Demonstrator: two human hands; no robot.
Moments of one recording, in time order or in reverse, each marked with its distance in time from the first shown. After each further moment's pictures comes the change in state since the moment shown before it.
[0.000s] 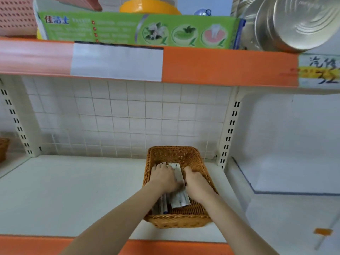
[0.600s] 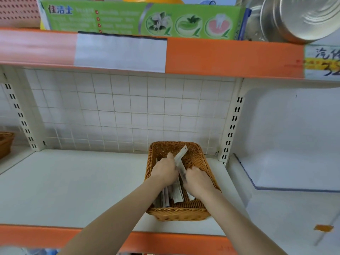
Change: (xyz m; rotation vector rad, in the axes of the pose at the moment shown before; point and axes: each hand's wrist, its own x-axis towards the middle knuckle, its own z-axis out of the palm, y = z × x) left_hand -0.007 -0.004 -0.002 -0.434 0.185 0.028; right_hand -0.006 -0.007 -0.001 -0.197 -0.027 0.007
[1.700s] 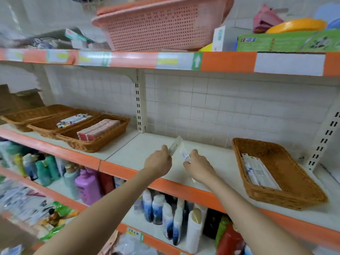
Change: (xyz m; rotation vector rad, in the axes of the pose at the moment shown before) left_hand -0.185 -0.197 -0.150 0.111 0.174 -0.315; right_hand -0.069 -0.258 0.005 0.370 -0.026 -0.202
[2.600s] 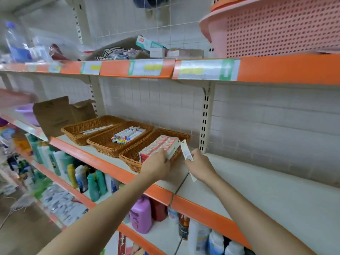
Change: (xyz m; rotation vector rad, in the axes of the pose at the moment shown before) left_hand 0.080 -0.253 -0.115 0.068 0.116 -0.151; right_hand 0.150 -0.227 0.124 0.227 -0.018 -0.130
